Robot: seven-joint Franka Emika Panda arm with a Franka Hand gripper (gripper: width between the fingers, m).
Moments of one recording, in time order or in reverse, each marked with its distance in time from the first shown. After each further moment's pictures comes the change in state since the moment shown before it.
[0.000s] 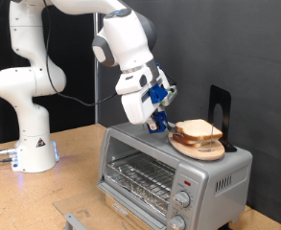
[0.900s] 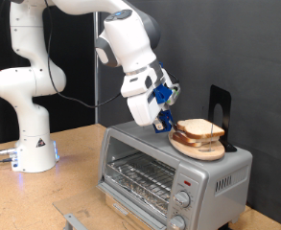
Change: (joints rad) arm 0.001 0.007 -0.002 0.018 0.111 -0.014 -0.119
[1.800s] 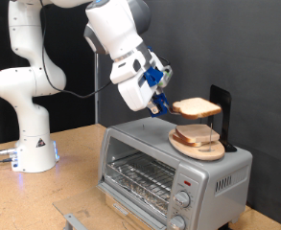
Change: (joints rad) arm -0.001 -0.127 -0.054 -0.028 0.134 -0.086 -0.130
